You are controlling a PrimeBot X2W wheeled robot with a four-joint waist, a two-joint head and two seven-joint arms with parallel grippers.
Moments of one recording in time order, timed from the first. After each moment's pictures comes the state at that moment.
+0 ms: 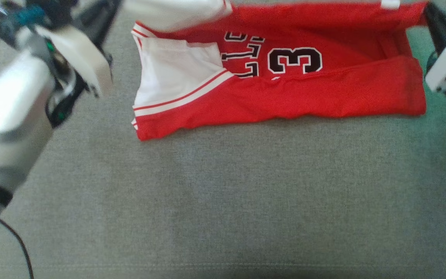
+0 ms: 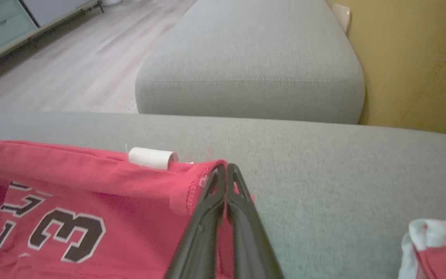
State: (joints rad) left arm -1.13 0.46 -1.03 0.72 -0.74 -0.13 -0.25; right arm -0.92 -0.54 0.58 0.75 0.78 0.13 0.06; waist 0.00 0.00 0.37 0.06
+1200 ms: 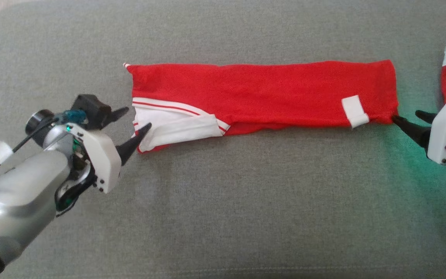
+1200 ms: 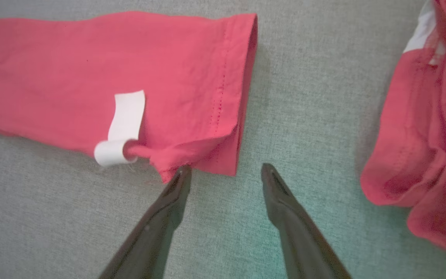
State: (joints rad) left arm -0.88 0.61 -1.30 0.50 -0.89 -0.09 -0.11; right arm -0.68 -0.74 0.75 0.53 1.04 0.13 0.51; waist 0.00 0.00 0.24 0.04
